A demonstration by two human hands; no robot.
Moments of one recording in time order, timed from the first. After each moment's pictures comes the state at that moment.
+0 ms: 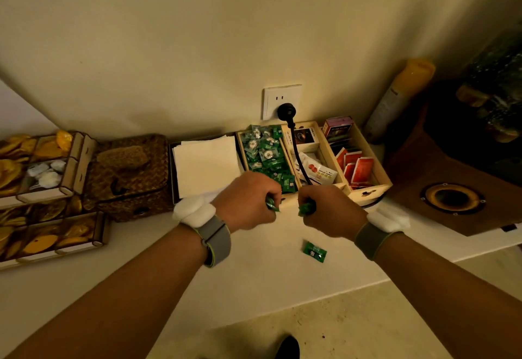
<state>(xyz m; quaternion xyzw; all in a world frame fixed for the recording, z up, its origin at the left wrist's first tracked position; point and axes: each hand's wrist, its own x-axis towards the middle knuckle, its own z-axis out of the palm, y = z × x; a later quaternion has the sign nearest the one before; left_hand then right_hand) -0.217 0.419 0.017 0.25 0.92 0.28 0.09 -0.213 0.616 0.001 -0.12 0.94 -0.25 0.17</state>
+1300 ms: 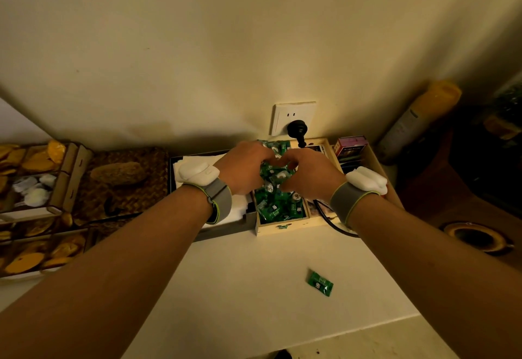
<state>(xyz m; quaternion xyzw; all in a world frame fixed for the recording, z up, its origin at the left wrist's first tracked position) -0.316 0.401 0.022 0.22 0.95 0.23 0.04 -0.307 0.563 0.038 -0.08 0.95 -0.27 0.14</state>
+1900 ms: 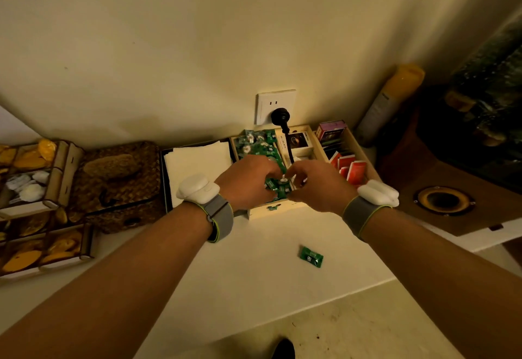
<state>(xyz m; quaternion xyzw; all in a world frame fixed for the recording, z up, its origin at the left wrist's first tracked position) -0.262 0.424 0.016 0.27 0.93 0.25 0.05 -0.244 0.597 0.027 -0.07 0.95 -0.27 0.13</state>
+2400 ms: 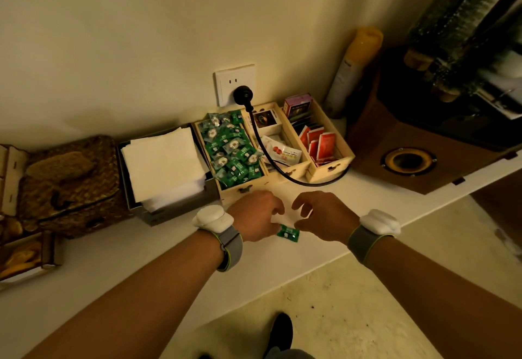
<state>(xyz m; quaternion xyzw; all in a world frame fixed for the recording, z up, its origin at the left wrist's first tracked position) -0.208 0.489 -0.053 0.32 0.90 0.20 0.20 -0.175 0.667 -0.048 0.02 0.94 -0.25 0.23</state>
